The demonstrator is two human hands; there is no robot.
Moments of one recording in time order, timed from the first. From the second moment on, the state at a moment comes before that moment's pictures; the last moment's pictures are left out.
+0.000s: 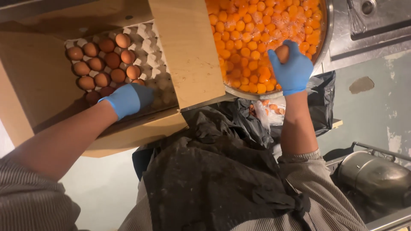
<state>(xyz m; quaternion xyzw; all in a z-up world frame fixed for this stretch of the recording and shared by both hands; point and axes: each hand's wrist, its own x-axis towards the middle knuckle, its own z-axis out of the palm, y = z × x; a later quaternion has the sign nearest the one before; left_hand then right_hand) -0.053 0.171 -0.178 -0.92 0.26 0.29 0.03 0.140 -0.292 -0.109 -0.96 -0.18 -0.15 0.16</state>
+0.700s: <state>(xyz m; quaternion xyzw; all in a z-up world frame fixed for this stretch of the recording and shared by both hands) -0.036 -0.042 0.014 -0.74 0.14 0.03 -0.66 0.003 -0.287 -0.080 -0.77 -0.41 -0.37 0.33</state>
